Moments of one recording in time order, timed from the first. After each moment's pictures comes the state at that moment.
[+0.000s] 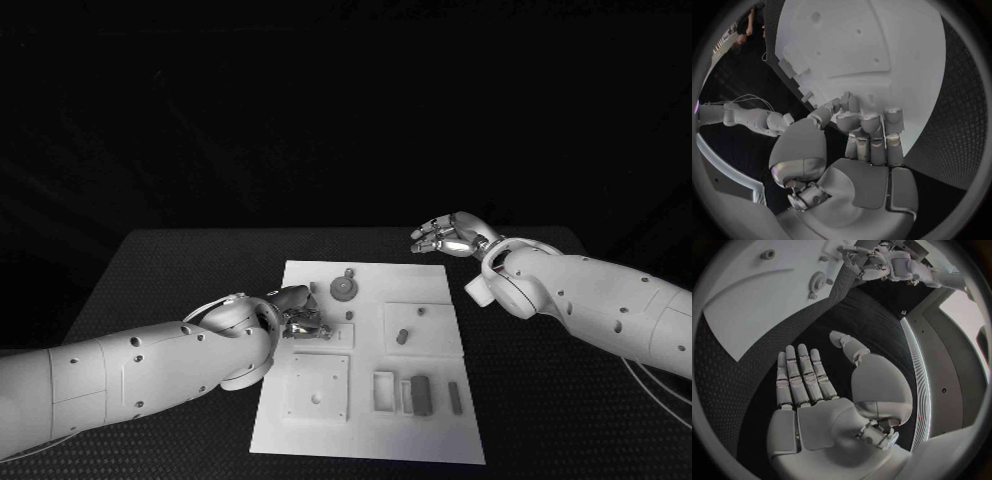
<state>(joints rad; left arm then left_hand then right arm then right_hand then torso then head) 1.23 -0.66 -0.24 1.42 -1.22 -0.31 -0.36 0.88 -0.12 0.63 -0.16 0.31 1.16 0.02 0.49 0.61 1.43 -0.10 1.07 0.65 1.25 -0.19 1.28 0.72 0.05 1.04 -0.17 1.02 1.31 1.21 -0.69 -0.03 1.11 -0.71 -0.27 0.18 1.03 -0.13 0.49 -0.28 0.50 0.76 0.18 0.31 0.42 0.99 0.18 0.16 0.07 0.80 0.20 0.30 0.42 0.16 0.55 0.22 0.12 1.07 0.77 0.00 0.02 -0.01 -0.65</state>
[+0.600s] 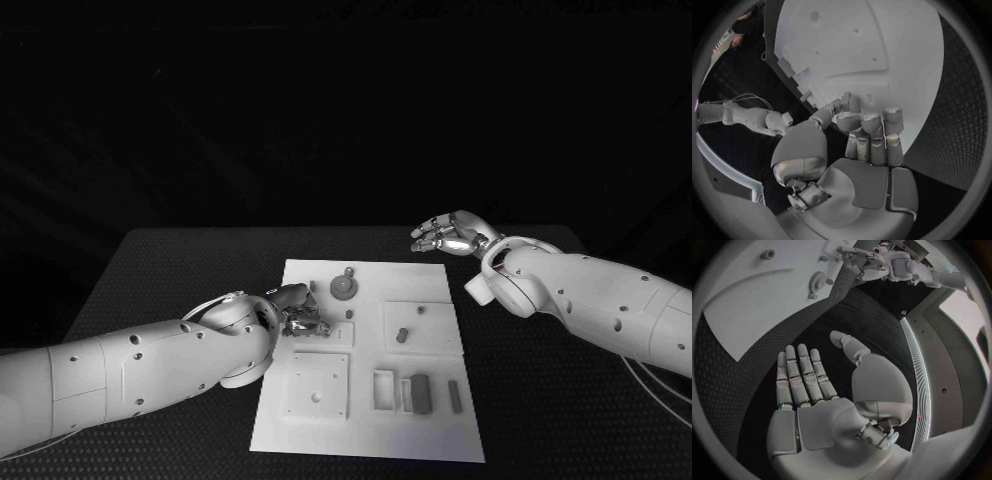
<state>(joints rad) 1.23 -0.66 -0.24 1.42 -1.22 -0.31 -0.36 0.83 -0.05 0.62 -0.21 0.34 1.16 0.02 0.49 0.61 1.43 -0.10 1.08 0.64 1.25 -0.18 1.28 0.72 0.05 1.03 -0.17 1.02 1.31 1.21 -0.69 -0.03 1.11 -0.71 -0.27 0.18 1.02 -0.14 0.49 -0.28 0.50 0.76 0.18 0.31 0.42 0.99 0.18 0.16 0.07 0.80 0.20 0.30 0.42 0.16 0.55 0.22 0.12 1.07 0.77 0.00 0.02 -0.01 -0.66</state>
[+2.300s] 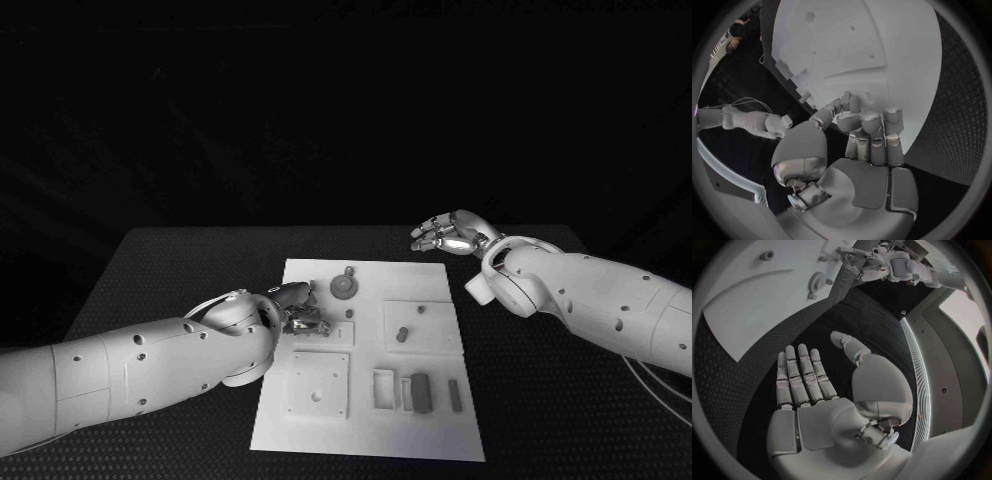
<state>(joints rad) 1.23 -0.65 -0.24 1.41 -1.26 -0.31 -0.38 0.85 -0.07 0.64 -0.25 0.28 1.16 0.02 0.49 0.61 1.43 -0.10 1.08 0.64 1.24 -0.18 1.29 0.71 0.05 1.03 -0.17 1.02 1.31 1.21 -0.69 -0.03 1.12 -0.70 -0.27 0.18 1.01 -0.14 0.49 -0.27 0.53 0.76 0.18 0.31 0.41 0.99 0.17 0.15 0.07 0.79 0.21 0.30 0.41 0.16 0.55 0.22 0.11 1.08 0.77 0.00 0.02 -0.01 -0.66</state>
